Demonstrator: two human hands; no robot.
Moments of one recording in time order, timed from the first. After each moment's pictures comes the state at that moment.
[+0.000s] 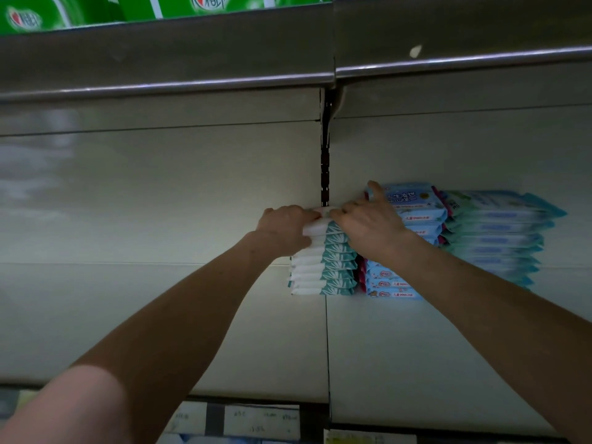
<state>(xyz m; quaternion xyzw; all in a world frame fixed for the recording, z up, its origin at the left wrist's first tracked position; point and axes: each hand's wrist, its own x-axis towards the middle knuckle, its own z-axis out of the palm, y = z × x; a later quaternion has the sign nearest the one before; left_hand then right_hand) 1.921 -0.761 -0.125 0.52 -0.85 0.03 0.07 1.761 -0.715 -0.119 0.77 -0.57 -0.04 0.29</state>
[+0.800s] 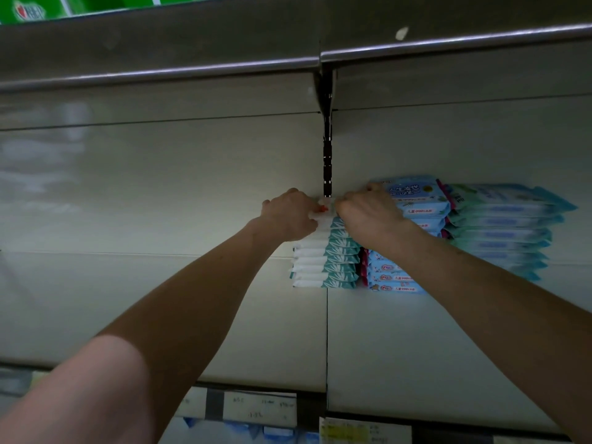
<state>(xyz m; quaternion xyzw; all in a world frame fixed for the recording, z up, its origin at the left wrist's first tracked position) 1.913 -0.756 -0.115 0.57 -0.82 -0.02 0.11 1.764 -0.713 -0.111 0.78 -0.59 0.00 0.23</state>
